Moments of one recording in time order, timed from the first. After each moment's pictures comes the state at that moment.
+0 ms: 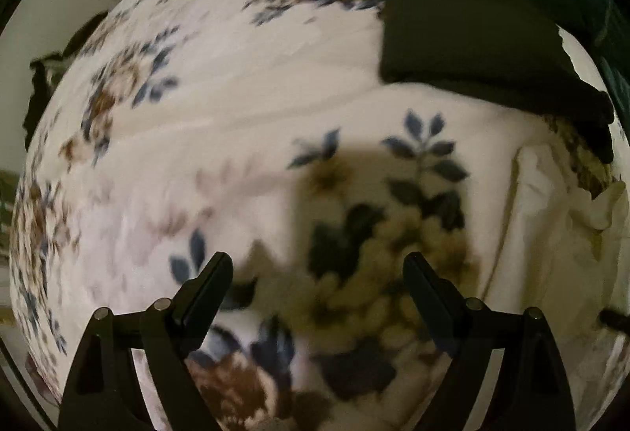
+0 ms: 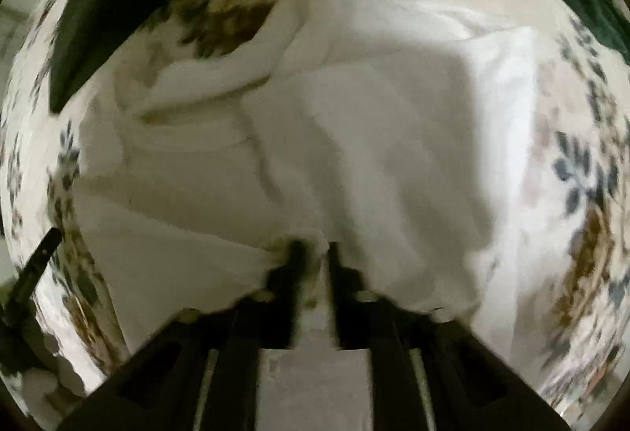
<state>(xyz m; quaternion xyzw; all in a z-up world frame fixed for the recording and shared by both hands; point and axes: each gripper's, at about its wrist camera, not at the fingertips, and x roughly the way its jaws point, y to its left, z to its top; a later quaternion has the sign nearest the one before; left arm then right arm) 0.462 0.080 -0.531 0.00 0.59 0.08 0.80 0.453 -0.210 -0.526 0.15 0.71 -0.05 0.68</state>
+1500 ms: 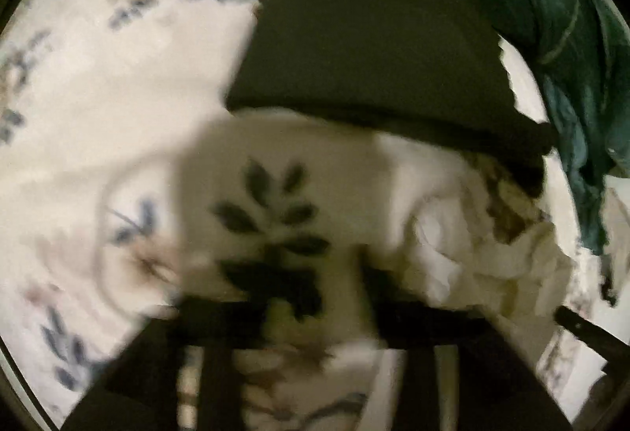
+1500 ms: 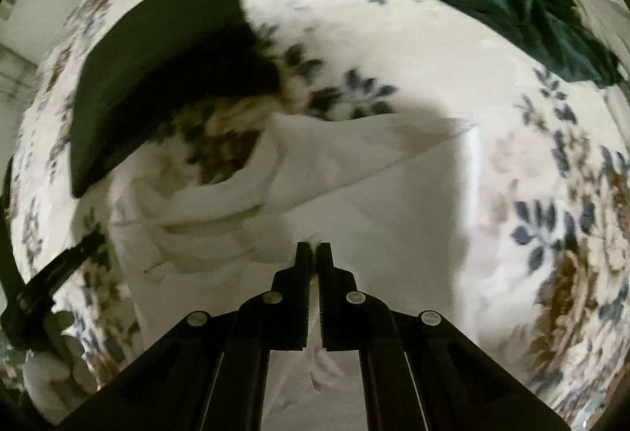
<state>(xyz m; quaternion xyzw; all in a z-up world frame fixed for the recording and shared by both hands) 0.523 0.045 -0.556 -0.13 0.62 -0.08 0.77 0.445 -0.251 -0.471 0.17 0.65 -0.08 0.73</state>
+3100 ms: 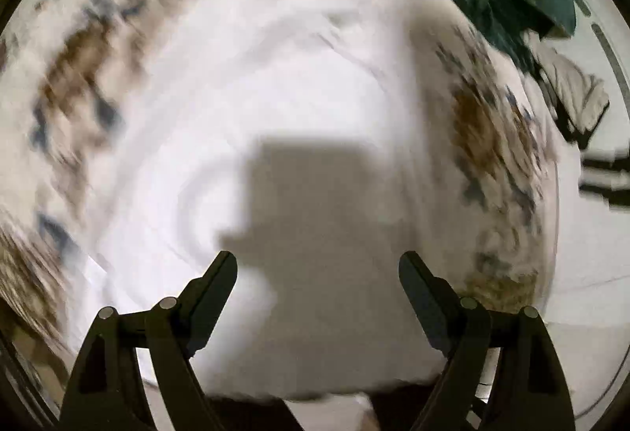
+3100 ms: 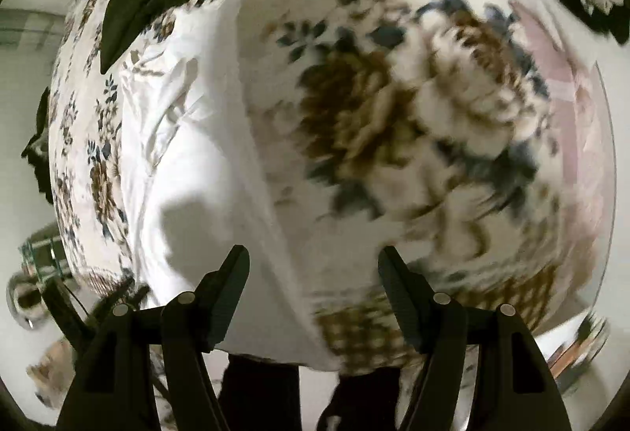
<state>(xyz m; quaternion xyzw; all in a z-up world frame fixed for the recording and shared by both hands) 0.134 -0.132 -0.473 -0.12 0.68 -0.09 0.72 0.199 -0.506 -0.358 0.17 0.74 0.04 0.65</state>
